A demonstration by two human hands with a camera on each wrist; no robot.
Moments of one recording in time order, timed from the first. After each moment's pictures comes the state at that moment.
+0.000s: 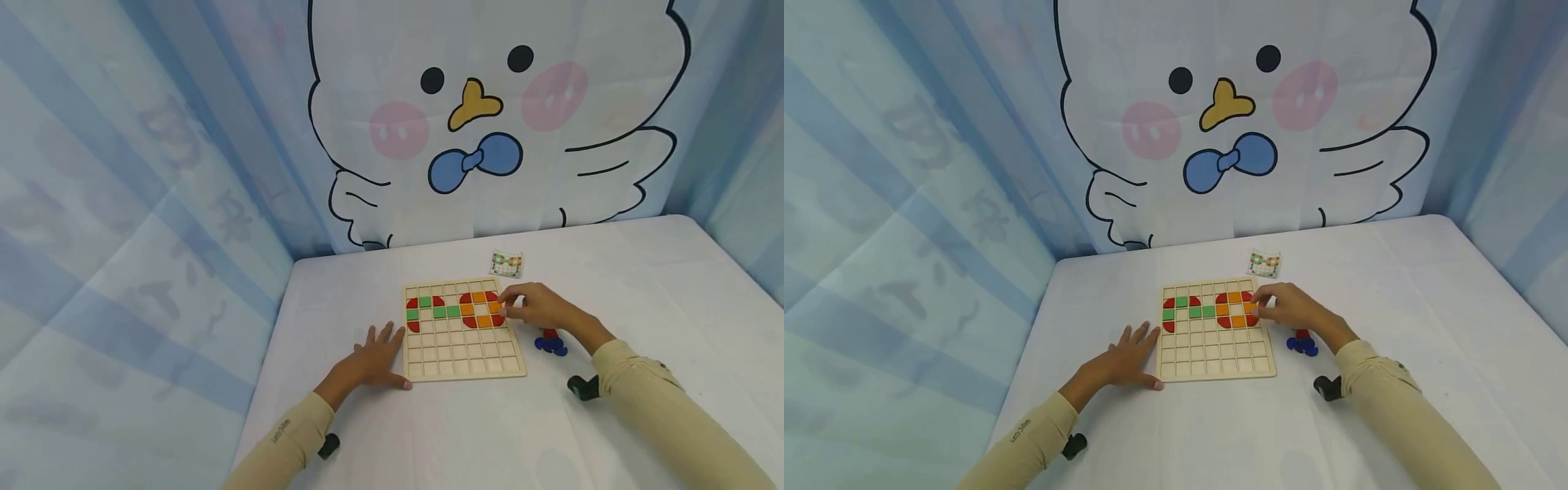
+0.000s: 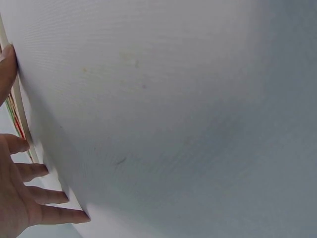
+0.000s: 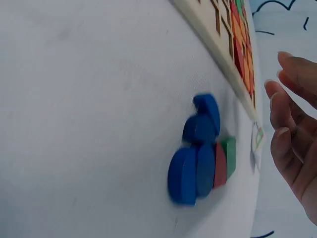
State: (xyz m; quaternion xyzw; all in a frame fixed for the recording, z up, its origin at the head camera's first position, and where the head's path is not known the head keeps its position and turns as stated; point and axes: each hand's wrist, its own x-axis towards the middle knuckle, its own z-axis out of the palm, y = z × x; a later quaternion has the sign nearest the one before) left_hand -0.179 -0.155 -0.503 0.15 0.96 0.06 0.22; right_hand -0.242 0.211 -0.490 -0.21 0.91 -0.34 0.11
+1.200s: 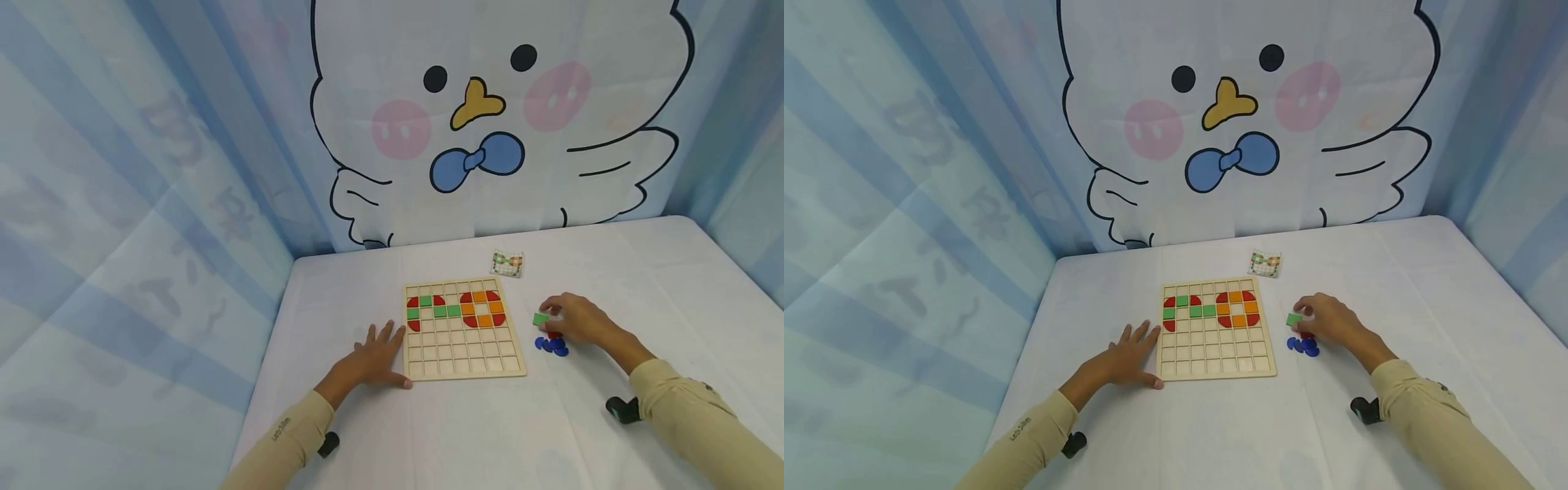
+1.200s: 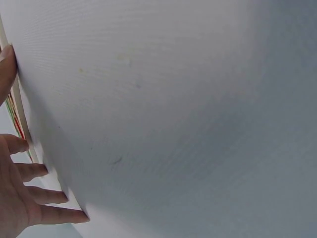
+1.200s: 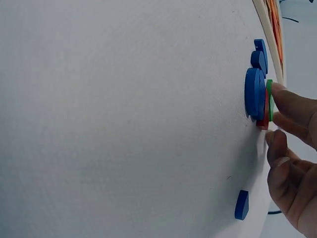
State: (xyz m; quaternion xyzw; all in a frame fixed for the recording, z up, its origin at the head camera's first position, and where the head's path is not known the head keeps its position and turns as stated) left_hand -0.179 -0.155 -0.503 0.15 0.96 0.05 0.22; right_hand -0.217 0.256 -0.501 -0.07 0.96 -0.24 0.14
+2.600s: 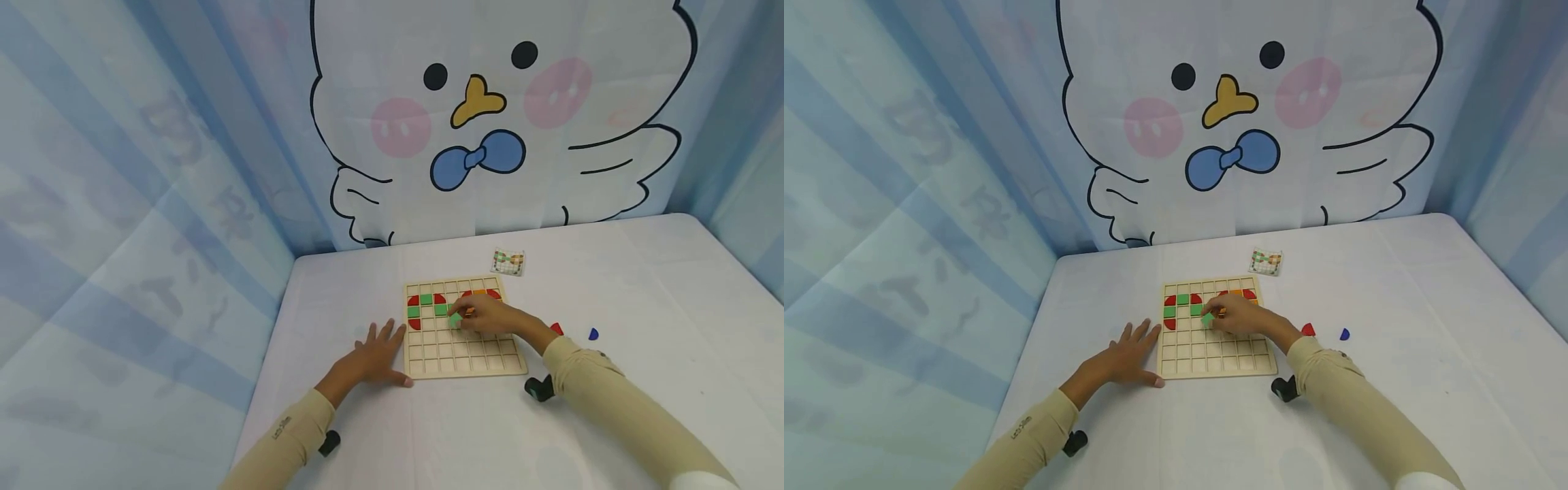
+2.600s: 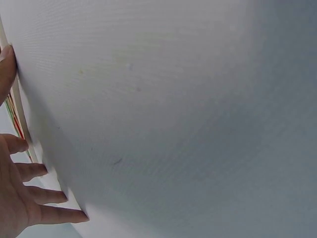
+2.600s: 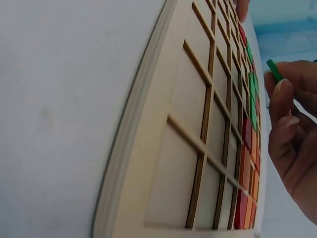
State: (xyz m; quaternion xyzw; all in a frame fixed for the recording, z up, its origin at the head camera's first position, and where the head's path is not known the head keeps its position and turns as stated) left_hand -0.177 -0.154 -0.498 0.15 0.96 0.05 0.23; right_hand -0.244 0.131 -0.499 -0.32 0.85 -0.39 0.16
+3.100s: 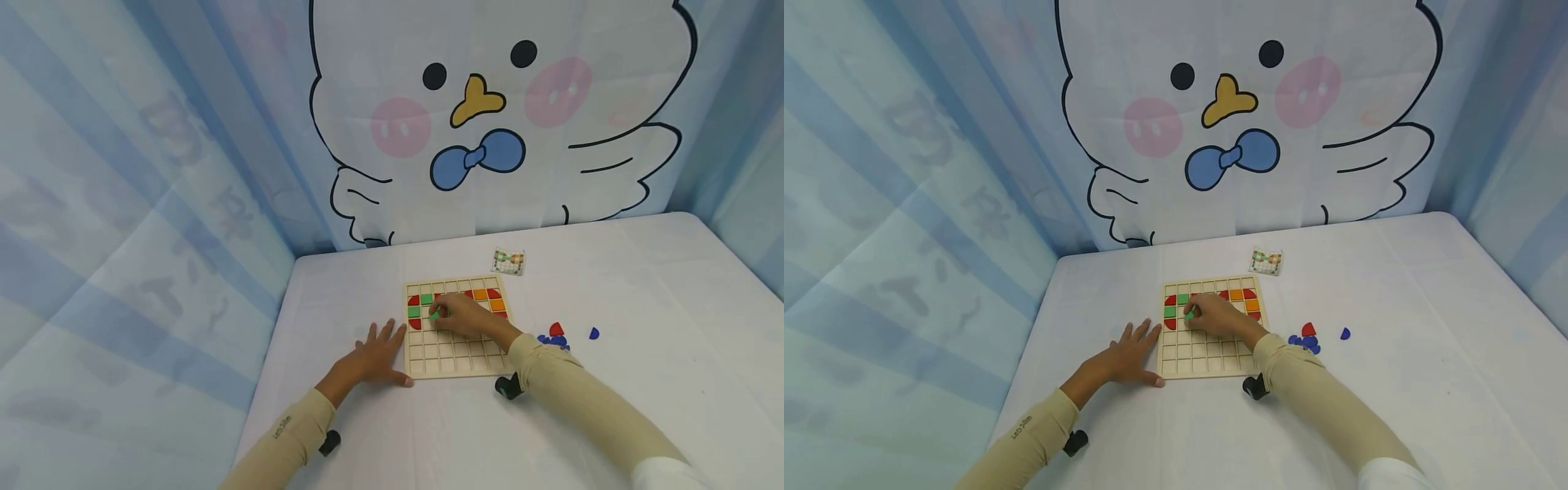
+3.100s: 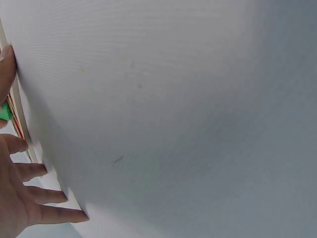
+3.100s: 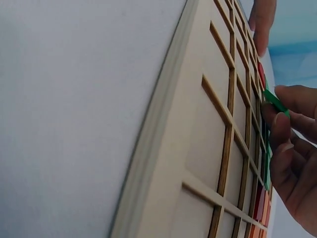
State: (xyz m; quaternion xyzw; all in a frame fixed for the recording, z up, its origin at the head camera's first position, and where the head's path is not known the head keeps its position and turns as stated) left_hand -0.180 -0.156 -0.500 0.15 0.96 0.05 0.23; right_hand -0.249 0.080 -0.505 -0.26 0.89 -0.35 0.14
